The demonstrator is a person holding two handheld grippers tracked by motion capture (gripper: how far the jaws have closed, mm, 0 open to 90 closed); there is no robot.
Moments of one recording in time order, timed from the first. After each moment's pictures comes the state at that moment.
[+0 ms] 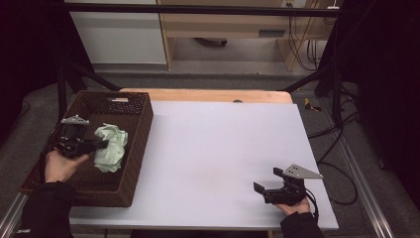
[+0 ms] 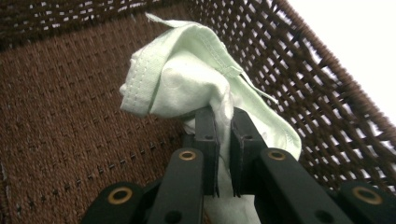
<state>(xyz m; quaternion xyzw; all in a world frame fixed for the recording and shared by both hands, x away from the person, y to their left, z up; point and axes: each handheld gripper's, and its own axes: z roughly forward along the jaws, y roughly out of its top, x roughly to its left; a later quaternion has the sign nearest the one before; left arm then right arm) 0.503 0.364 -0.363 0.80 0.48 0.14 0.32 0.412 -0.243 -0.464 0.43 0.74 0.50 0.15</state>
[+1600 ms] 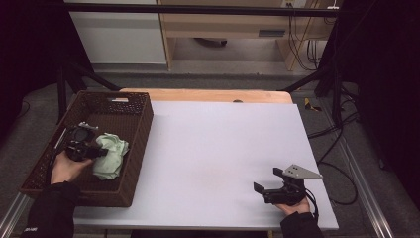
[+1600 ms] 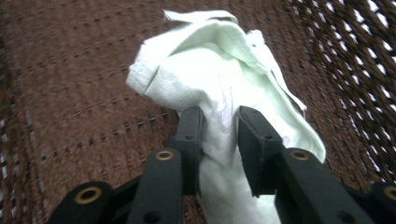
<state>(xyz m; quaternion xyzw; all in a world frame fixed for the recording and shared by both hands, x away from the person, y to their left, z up) 0.517 0.365 -0.395 0.80 0.55 0.15 0.21 0.412 -0.243 -0.464 0.43 0.74 0.50 0.15</state>
